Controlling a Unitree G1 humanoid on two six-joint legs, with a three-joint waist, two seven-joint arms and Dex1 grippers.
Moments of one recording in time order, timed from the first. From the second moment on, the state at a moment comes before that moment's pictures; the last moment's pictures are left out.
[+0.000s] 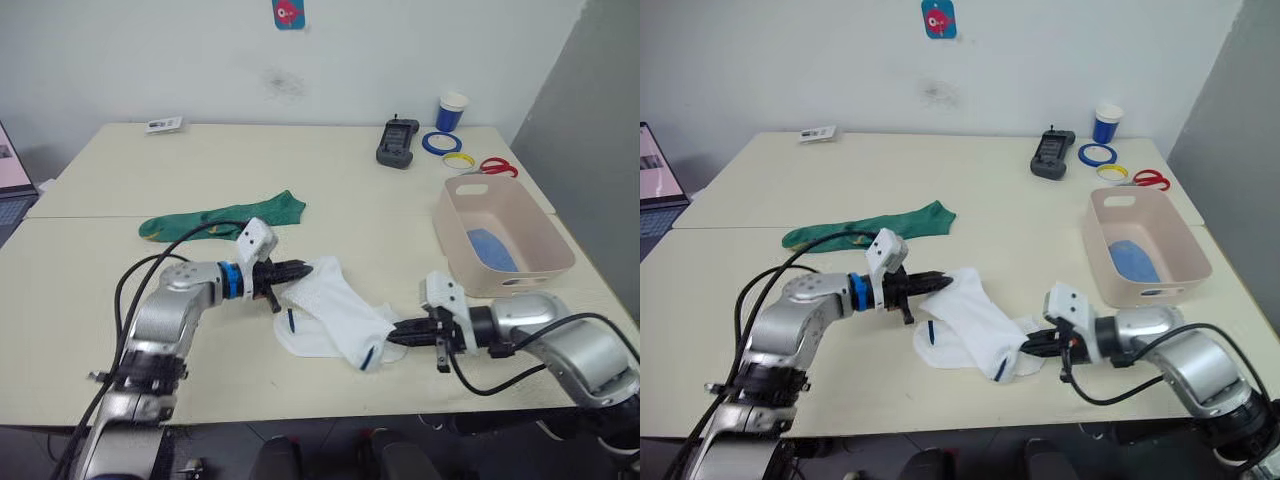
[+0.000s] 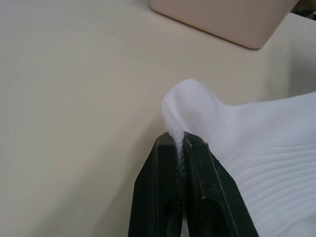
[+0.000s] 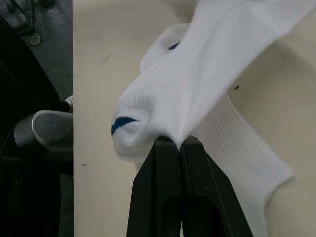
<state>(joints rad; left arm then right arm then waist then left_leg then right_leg) -0.37 0.52 0.04 -0.10 -0.32 0.67 -0.94 -0.38 -0.78 0.24 -0.38 0.45 0.73 1.08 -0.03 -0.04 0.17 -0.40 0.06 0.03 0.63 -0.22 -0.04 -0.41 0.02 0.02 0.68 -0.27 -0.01</state>
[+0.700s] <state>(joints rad) 0.11 0.37 0.14 -0.66 -0.47 0.90 -0.49 -0.67 -0.70 0.40 0.18 0.25 0.46 1.37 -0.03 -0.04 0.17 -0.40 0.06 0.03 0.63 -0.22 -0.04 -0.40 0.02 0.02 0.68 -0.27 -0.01</state>
